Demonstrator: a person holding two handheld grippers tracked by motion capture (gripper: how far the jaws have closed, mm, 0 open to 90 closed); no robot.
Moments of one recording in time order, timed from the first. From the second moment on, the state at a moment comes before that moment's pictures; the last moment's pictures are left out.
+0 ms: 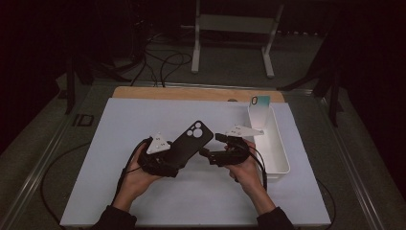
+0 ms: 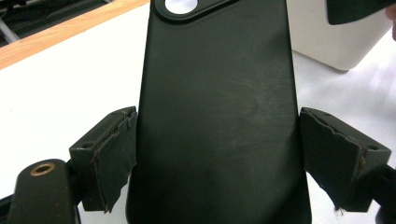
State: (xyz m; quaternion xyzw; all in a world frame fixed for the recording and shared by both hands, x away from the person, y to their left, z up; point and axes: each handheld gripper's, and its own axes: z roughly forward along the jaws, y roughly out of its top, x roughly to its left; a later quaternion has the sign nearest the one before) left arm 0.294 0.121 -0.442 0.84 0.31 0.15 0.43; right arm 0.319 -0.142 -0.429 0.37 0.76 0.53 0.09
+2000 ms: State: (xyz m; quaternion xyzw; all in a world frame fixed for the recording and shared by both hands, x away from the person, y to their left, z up) left arm 0.296 0.109 -0.445 0.83 0.32 0.12 0.45; right arm 0.315 -0.135 -0.415 0.33 0.76 0.57 0.03
